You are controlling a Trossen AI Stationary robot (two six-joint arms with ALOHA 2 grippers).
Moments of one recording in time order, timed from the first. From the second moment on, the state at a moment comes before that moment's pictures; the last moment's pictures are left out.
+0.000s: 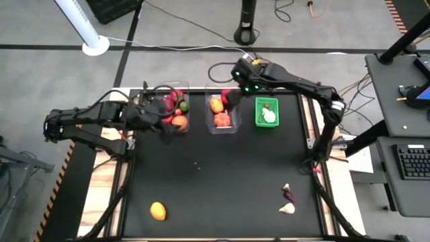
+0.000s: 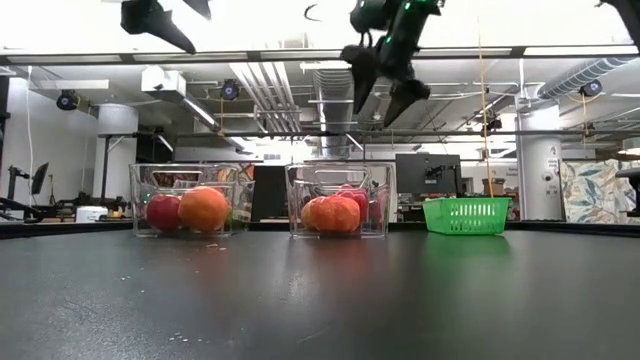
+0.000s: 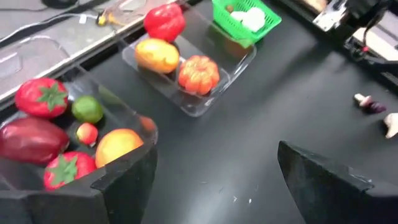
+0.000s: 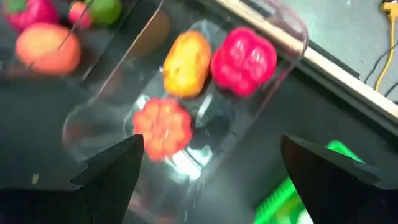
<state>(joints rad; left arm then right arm) -0.01 1.07 1.26 -1.01 -0.37 -0.68 -0.48 1.81 1.82 -1.09 0.04 0.42</state>
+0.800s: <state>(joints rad) -0.01 1.13 1.26 -0.93 -0.35 -0.56 0.01 1.48 1.73 -1.47 0.04 0.92</state>
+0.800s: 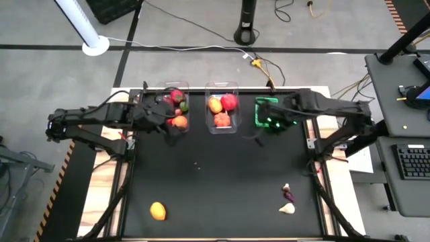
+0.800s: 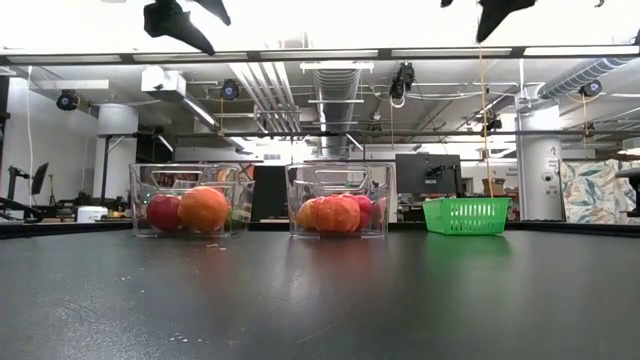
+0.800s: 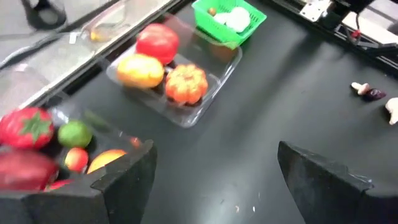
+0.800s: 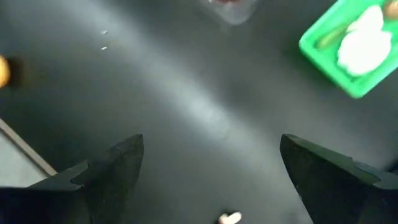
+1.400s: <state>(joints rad) -0.01 1.27 1.26 -0.86 -0.35 -0.40 0.54 1.38 1.37 -1.41 -0.07 1.77</state>
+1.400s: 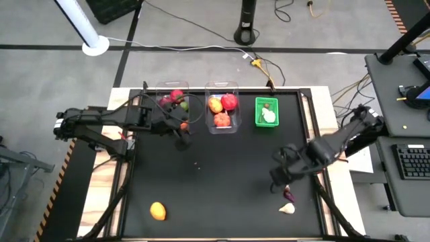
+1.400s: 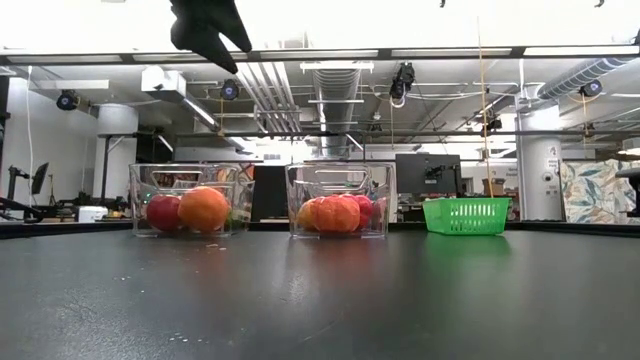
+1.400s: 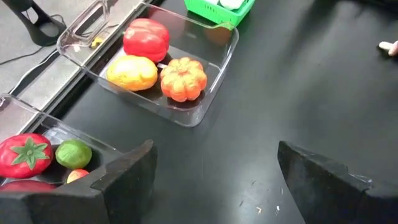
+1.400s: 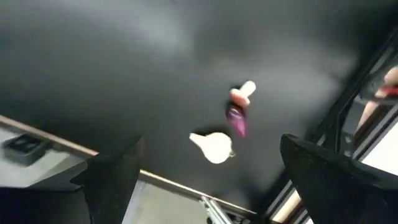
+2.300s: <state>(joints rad) -0.01 1.25 1.26 -0.86 -0.36 -0.38 0.59 1.39 0.74 -0.76 -0.18 1.95</state>
